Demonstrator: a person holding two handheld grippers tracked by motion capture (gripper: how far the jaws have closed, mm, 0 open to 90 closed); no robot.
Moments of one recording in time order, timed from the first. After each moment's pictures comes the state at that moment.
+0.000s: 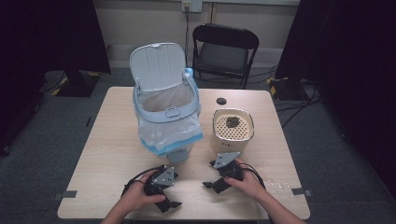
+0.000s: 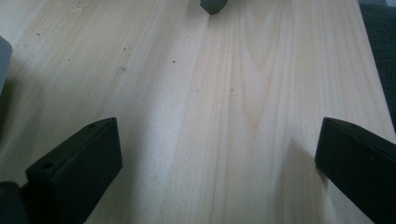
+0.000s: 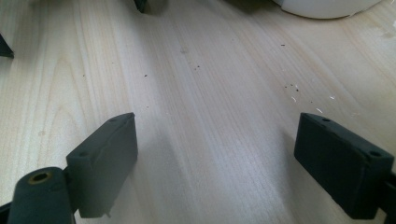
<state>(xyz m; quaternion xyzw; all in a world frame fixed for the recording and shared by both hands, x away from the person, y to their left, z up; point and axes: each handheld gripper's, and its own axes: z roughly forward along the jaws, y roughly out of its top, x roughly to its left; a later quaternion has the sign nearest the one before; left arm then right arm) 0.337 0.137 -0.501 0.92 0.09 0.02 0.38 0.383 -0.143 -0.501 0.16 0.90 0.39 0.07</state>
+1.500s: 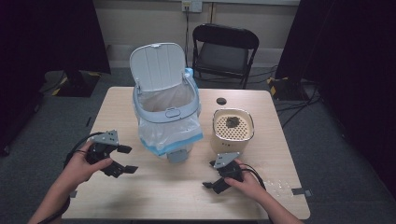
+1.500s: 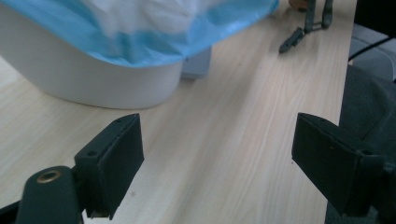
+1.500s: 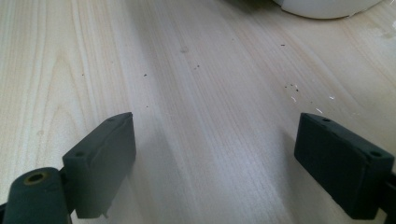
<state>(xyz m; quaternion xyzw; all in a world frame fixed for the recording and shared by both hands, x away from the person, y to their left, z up) 0.372 0.278 -0.381 0.88 0.24 0.03 0.41 0.382 -0.142 -0.501 0.16 0.90 0.39 0.07</state>
